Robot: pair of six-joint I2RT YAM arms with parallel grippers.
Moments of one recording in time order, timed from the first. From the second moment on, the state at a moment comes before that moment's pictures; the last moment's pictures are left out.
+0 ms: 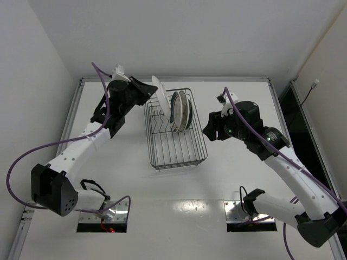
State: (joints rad) left arm -0.39 1.31 1.19 -0.01 -0.01 -0.99; right arm 0.52 1.04 1.09 -0.62 -0.08 0.22
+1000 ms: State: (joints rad) left arm -0.40 1.44 1.06 0.13 0.02 -1.05; right arm 0.53 0.99 1.05 -0.63 -0.06 0.20
